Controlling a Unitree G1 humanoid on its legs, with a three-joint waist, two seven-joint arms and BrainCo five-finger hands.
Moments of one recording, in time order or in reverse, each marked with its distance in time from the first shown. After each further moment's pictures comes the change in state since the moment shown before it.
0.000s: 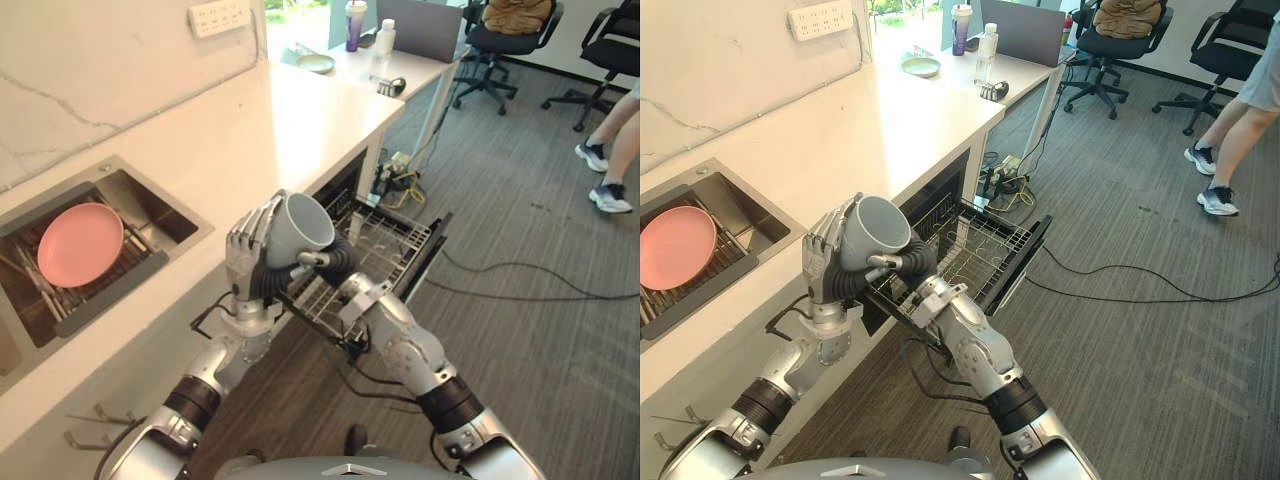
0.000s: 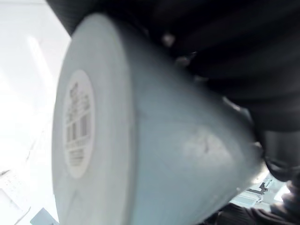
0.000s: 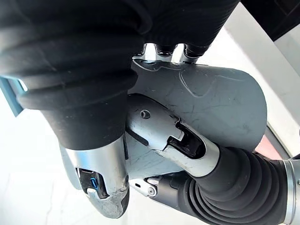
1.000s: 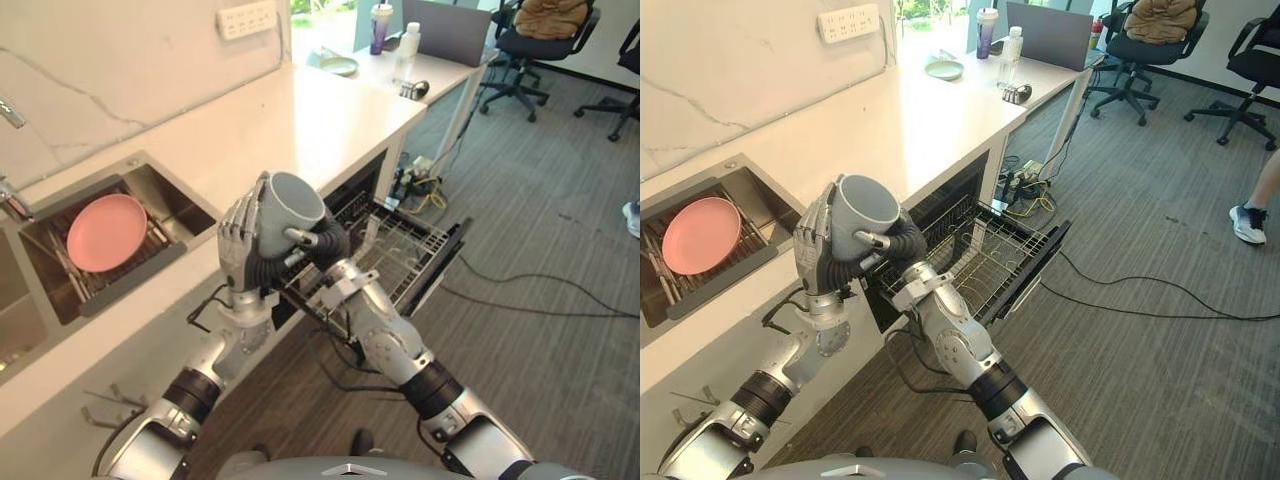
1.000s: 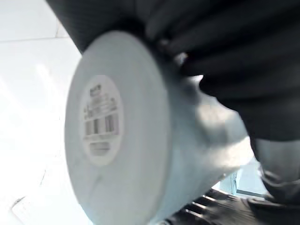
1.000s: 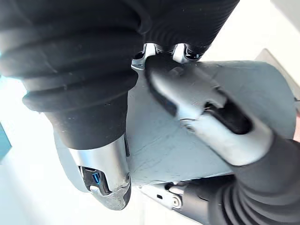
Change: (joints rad) left arm -0.028 0.000 -0.015 -0.016 -0.051 0.030 0.015; right arm -0.109 0.033 0.122 0.079 0.050 -0.230 -0.134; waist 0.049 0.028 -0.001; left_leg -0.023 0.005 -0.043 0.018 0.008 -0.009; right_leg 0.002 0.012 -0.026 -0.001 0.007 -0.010
